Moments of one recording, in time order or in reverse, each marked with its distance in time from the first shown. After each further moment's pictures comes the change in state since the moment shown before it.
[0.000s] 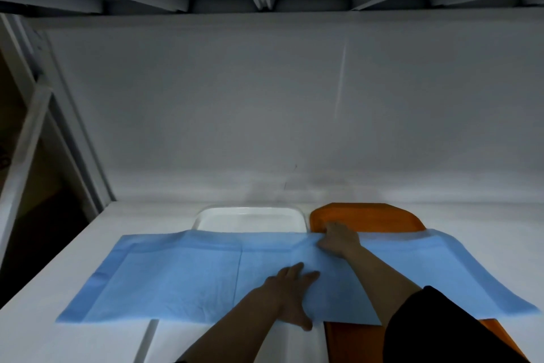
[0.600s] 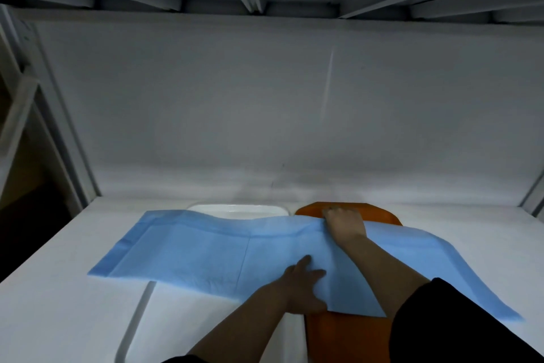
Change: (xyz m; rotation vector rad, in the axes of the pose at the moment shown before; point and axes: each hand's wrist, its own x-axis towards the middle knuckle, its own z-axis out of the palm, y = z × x) left_hand 0.012 0.041 0.003 -0.235 0.055 0.051; right_hand -0.024 0.024 -0.043 -0.459 0.377 -0.165
